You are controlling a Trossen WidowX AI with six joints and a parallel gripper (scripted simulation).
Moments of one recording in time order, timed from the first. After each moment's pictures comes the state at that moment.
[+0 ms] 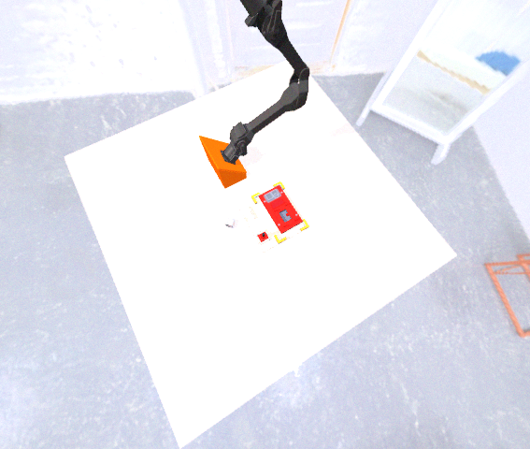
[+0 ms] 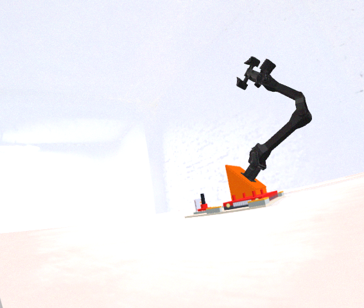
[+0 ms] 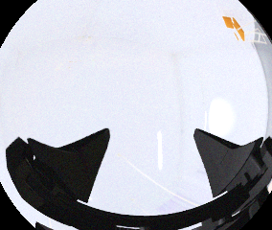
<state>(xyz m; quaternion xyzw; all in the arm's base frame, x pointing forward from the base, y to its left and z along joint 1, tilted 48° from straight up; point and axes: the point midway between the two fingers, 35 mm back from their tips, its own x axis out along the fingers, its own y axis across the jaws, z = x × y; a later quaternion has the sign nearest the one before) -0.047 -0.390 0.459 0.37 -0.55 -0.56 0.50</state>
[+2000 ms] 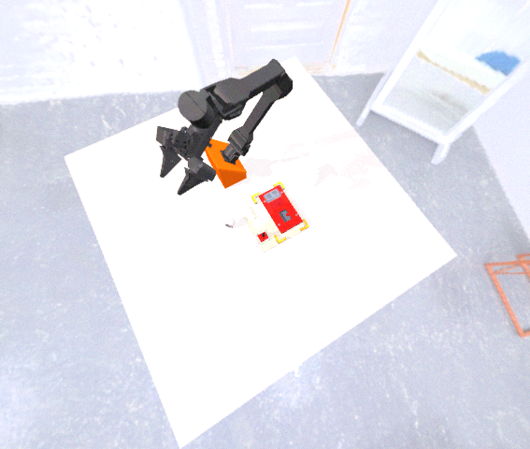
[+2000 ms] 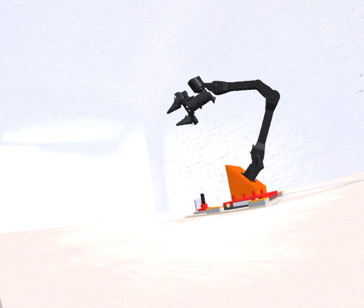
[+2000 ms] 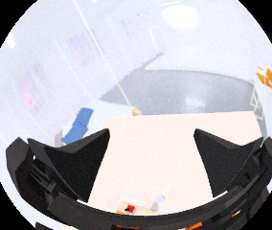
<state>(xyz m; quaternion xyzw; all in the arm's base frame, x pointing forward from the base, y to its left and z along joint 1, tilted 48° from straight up) 0.252 -0.339 0.082 0.52 0.33 -0.43 0.66</state>
